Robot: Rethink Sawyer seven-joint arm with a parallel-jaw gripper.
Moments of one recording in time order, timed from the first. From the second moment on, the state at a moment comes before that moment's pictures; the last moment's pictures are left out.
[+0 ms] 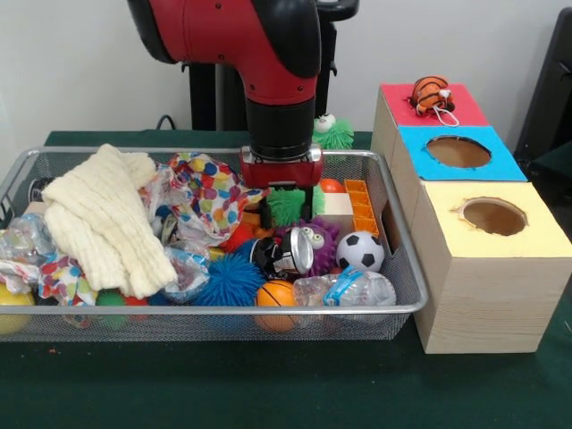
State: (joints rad) arm -0.42 -0.47 0.12 1.82 -0.17 0.16 1.55
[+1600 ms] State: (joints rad) arm -0.66 -0.35 0.39 1.97 -0.09 -0.08 1.55
